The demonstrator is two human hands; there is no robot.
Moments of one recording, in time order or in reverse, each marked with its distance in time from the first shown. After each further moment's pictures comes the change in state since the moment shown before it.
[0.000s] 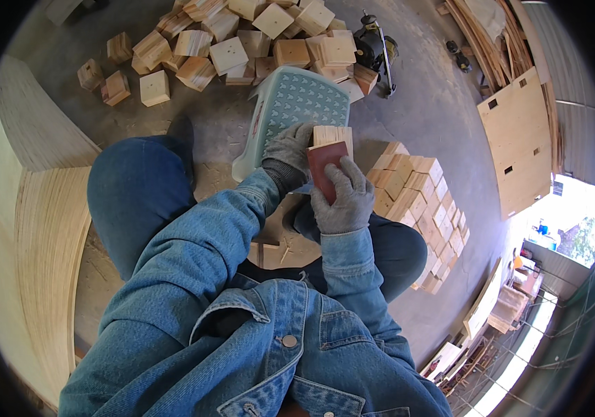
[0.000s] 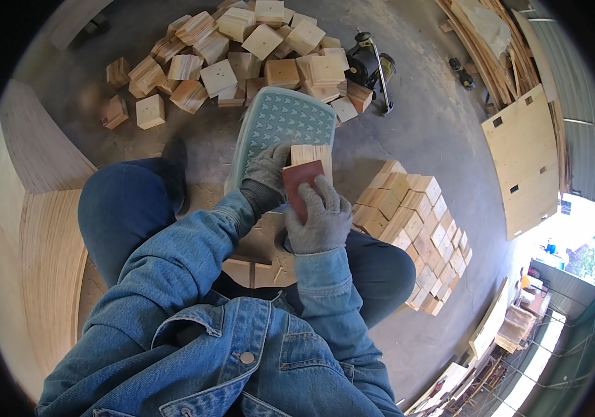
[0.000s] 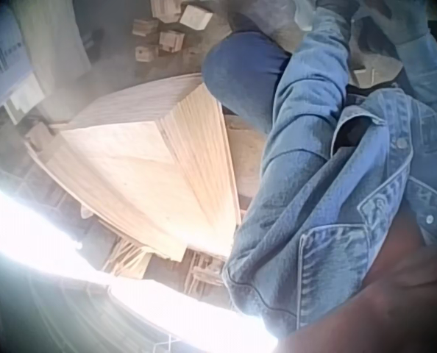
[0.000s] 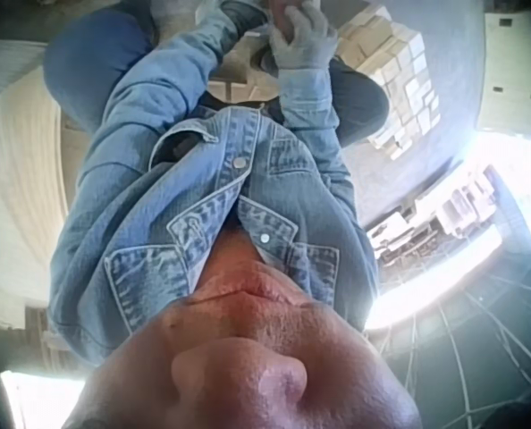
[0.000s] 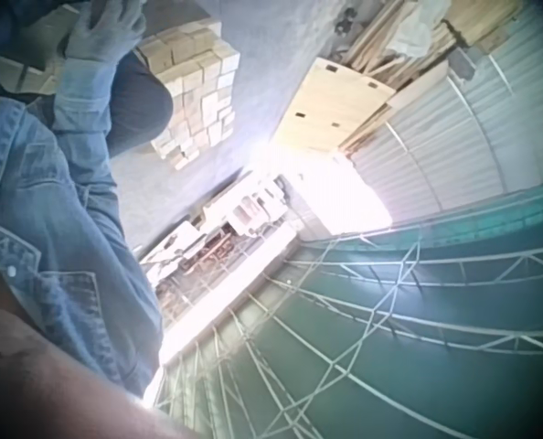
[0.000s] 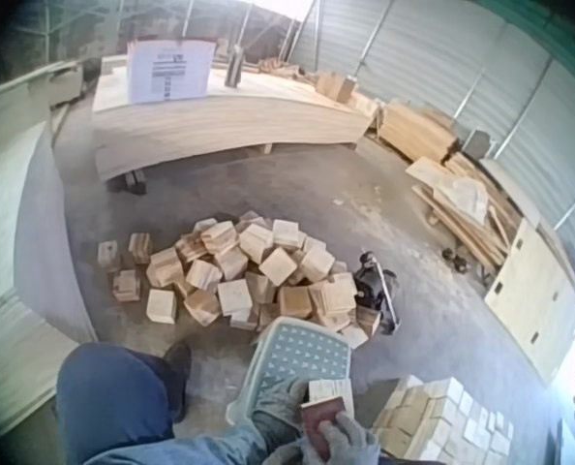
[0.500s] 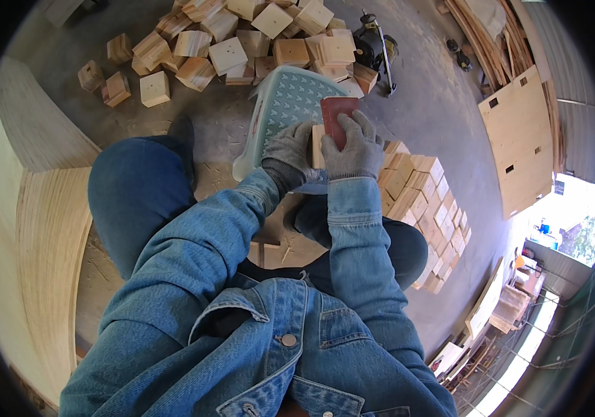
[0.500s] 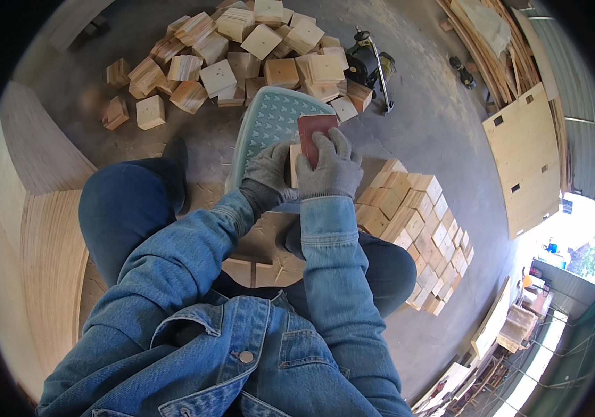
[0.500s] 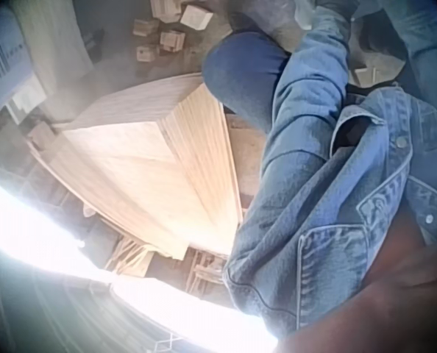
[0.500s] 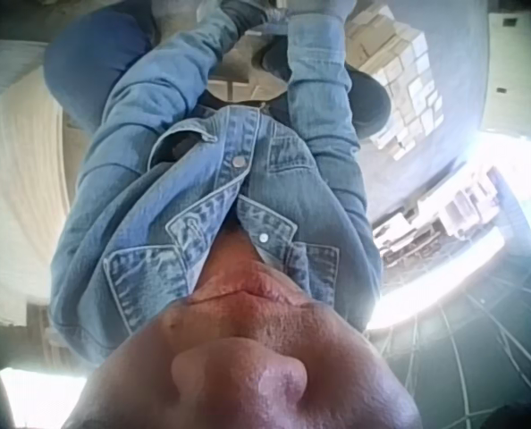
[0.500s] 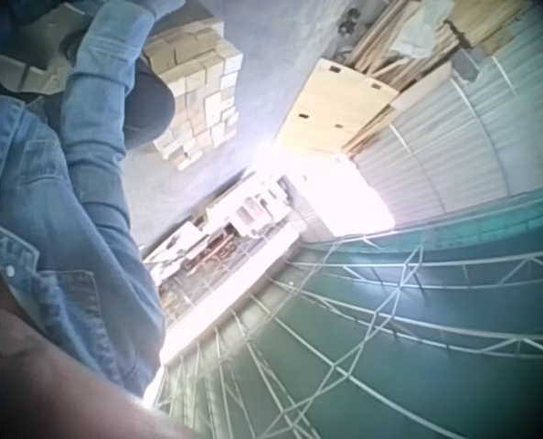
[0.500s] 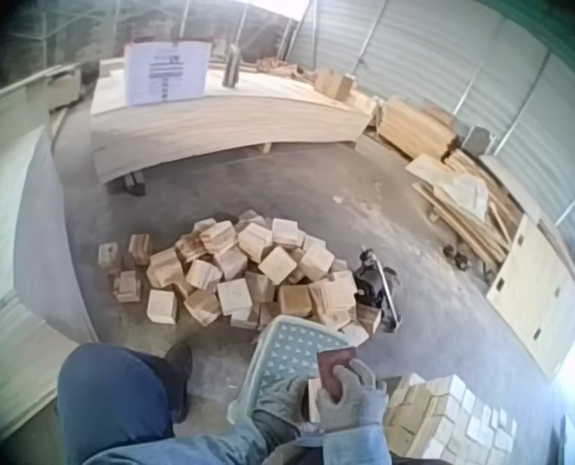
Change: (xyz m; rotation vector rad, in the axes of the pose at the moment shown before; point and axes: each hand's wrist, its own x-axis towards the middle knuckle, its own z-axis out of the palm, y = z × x) left_hand 0.000 -0.006 0.012 0.074 0.066 0.012; right_hand 0.086 0.019 0.026 -0.126 -0.036 0.150
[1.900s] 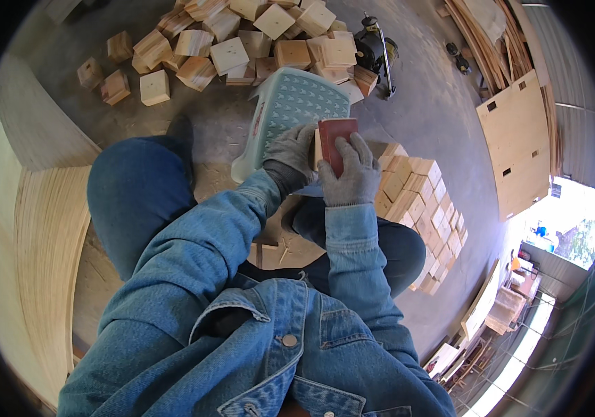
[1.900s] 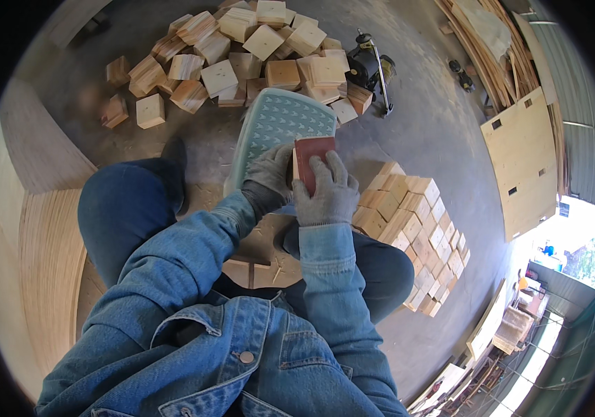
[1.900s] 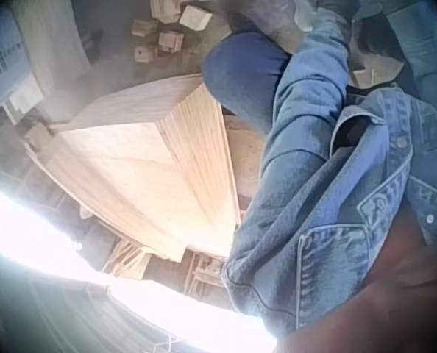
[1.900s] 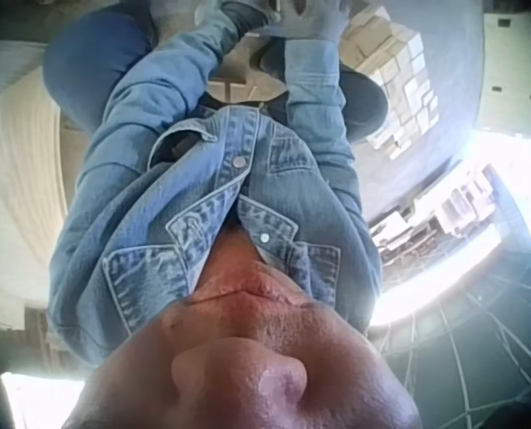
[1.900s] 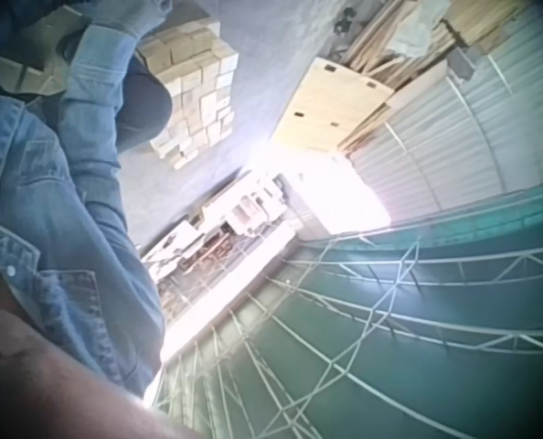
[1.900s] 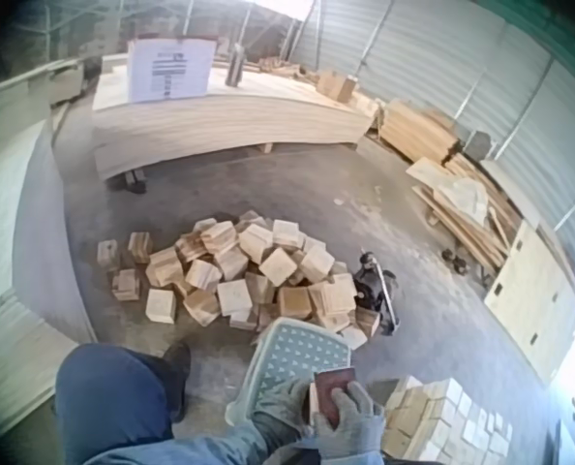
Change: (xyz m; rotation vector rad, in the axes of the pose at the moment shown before) left_hand 0.000 0.007 -0.012 -0.048 -0.091 -0.005; right_hand -0.041 0.001 -0.010 0.034 0.003 -0.073
